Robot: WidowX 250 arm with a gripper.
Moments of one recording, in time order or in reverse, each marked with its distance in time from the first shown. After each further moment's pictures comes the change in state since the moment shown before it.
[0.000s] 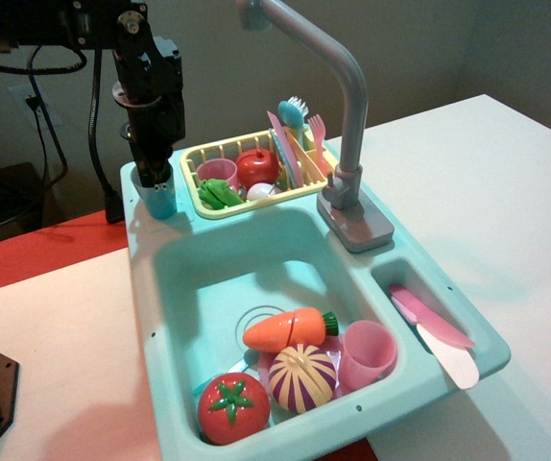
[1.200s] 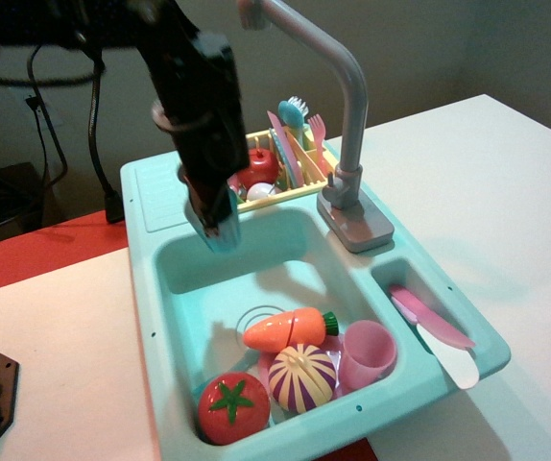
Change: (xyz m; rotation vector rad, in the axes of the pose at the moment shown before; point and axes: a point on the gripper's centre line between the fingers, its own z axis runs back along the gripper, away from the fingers) arm 0.036 -0.111 0.052 -0.110 -0.211 -0.269
